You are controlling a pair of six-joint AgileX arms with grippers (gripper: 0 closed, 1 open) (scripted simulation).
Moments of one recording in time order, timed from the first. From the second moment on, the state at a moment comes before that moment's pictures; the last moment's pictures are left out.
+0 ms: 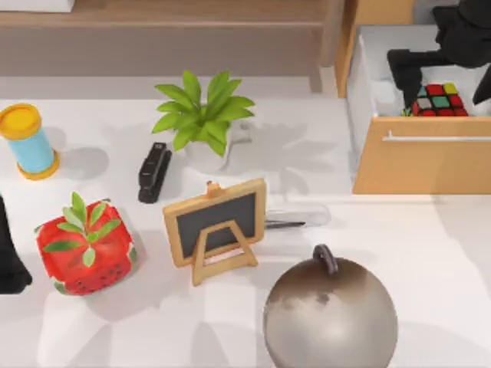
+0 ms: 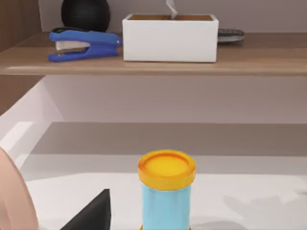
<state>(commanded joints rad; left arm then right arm) 0.00 0.00 0.00 0.00 0.00 0.00 0.15 2.39 2.24 -1.33 0.01 0.08</state>
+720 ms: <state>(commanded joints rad) 0.00 0.00 0.00 0.00 0.00 0.00 0.13 2.46 2.24 -1.25 0.01 0.06</state>
